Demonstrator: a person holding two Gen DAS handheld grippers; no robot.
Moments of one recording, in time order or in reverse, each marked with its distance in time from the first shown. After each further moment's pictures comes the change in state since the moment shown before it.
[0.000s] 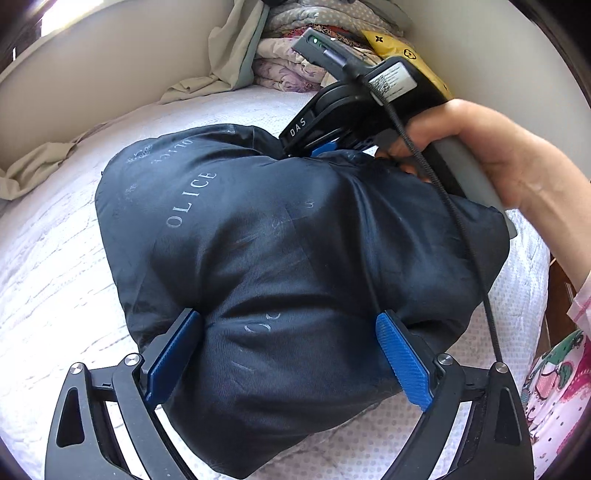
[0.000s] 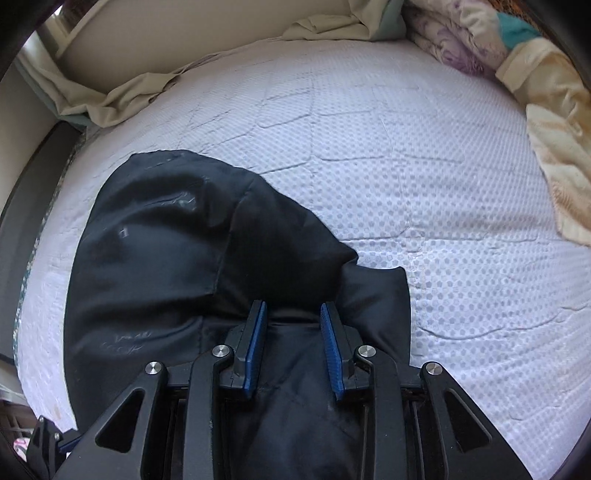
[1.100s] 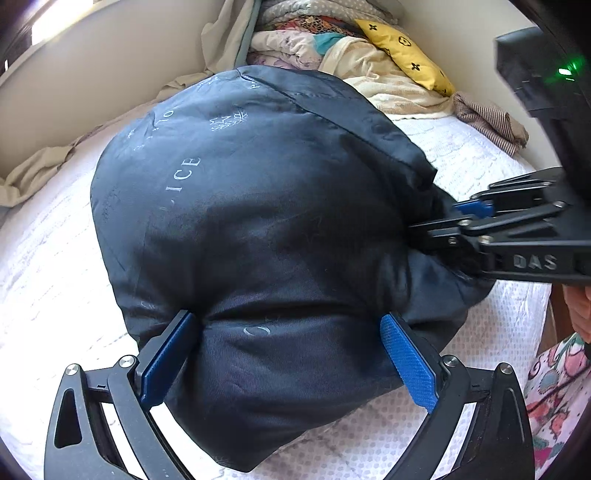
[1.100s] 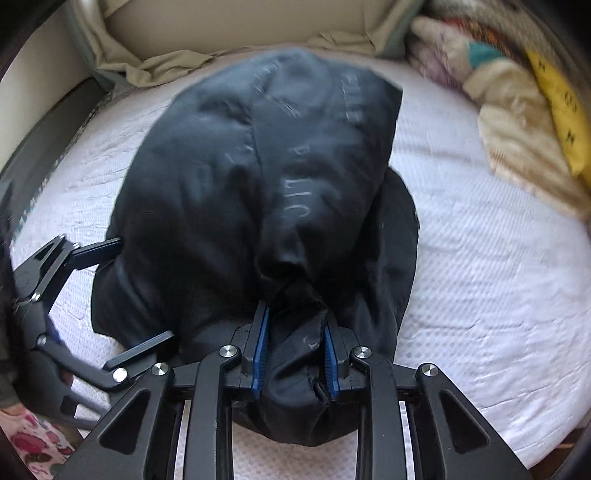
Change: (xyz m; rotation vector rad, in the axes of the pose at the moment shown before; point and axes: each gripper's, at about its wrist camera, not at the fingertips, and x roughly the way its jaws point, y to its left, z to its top) left arm 0.004 -0.009 0.003 0.043 0.031 0.021; right arm -0.091 0.027 -0.140 -0.121 -0.023 -0.084
